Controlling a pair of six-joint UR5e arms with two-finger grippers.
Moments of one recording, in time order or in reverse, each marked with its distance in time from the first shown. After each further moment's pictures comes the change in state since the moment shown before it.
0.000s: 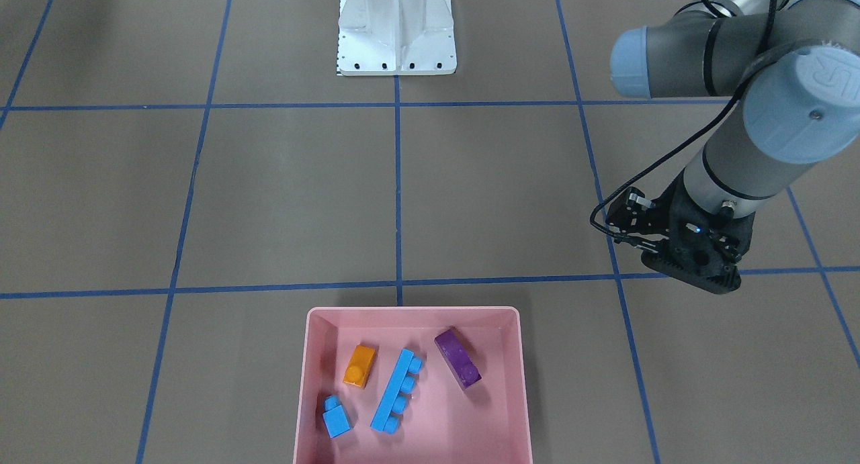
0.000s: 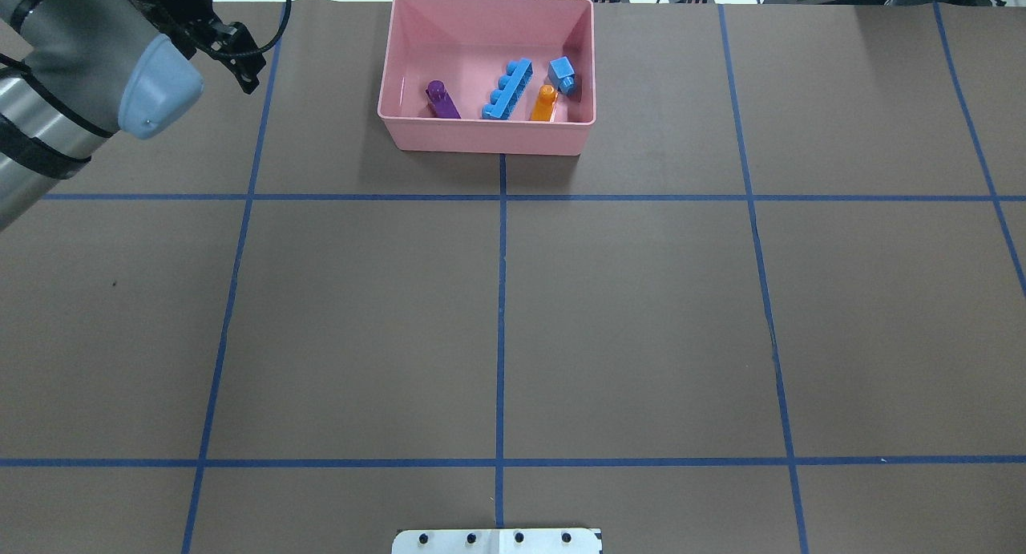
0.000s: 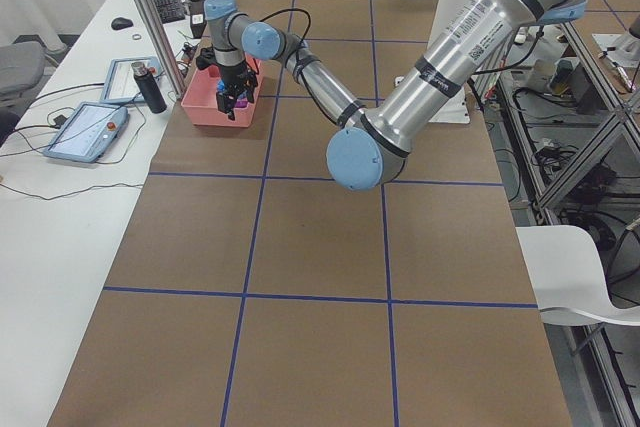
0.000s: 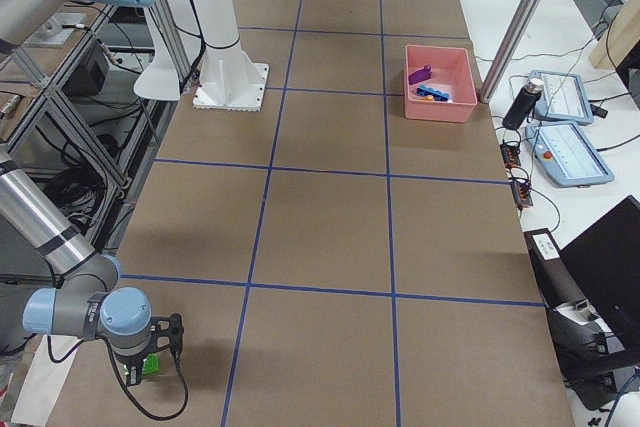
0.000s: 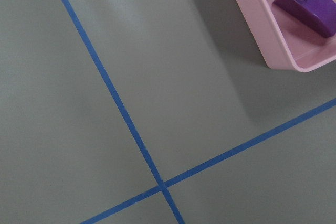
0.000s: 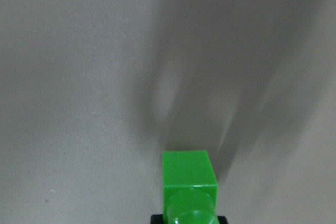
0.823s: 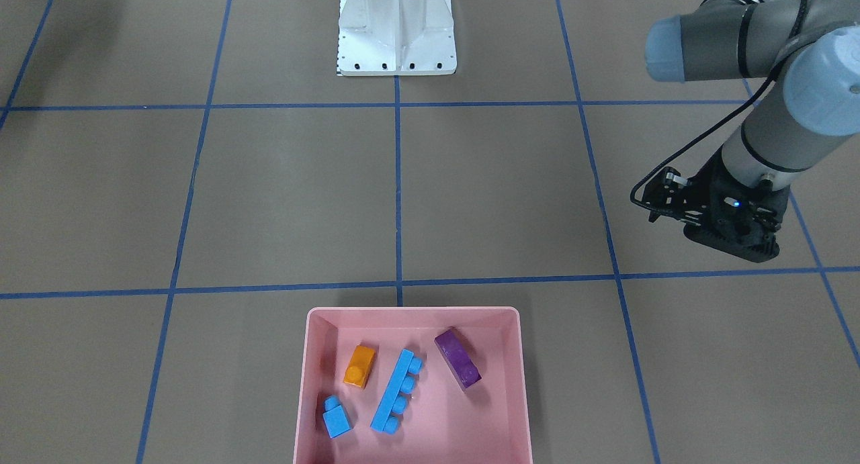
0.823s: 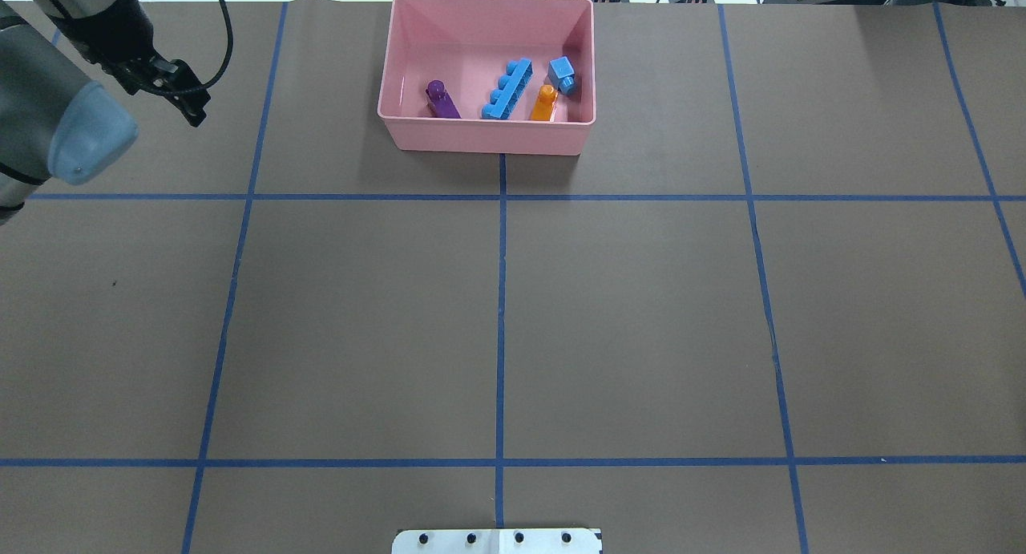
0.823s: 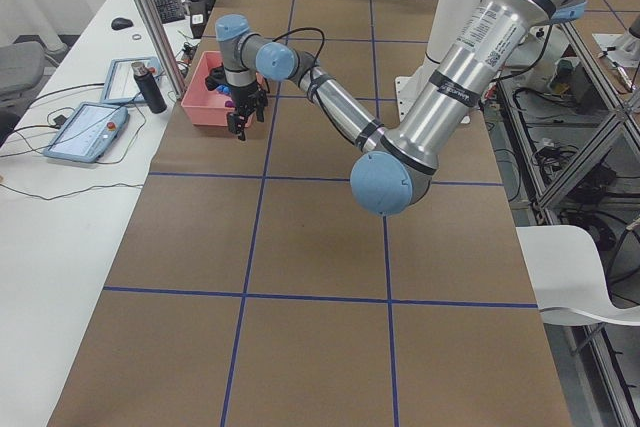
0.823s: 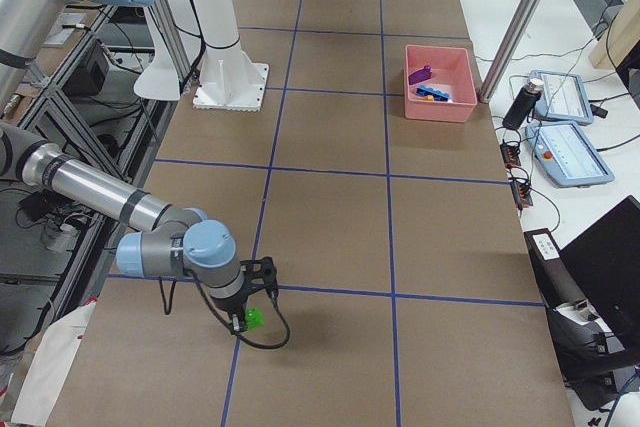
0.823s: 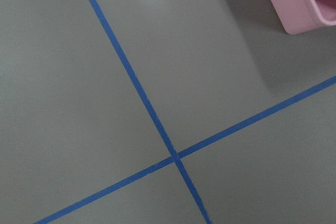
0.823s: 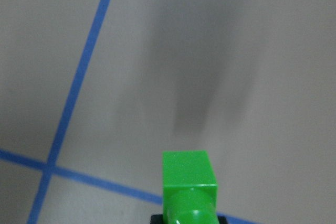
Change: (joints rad) left arm -0.037 0.165 -0.122 -0.005 0.003 0.011; right arm 0.214 0.249 0.394 -0.432 0.012 0.000
